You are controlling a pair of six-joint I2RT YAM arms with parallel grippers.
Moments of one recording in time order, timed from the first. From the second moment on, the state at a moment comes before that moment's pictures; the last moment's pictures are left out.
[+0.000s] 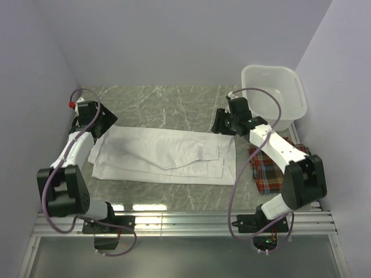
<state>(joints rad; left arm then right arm) 0.13 1.48 0.99 -0.24 -0.03 -0.69 0.35 1.56 1.14 -0.45 -0.06 0.41</state>
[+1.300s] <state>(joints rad) 0.32 1.80 1.01 -0.14 0.00 -0.76 0.12 1.74 0.83 0.11 -0.36 0.76</state>
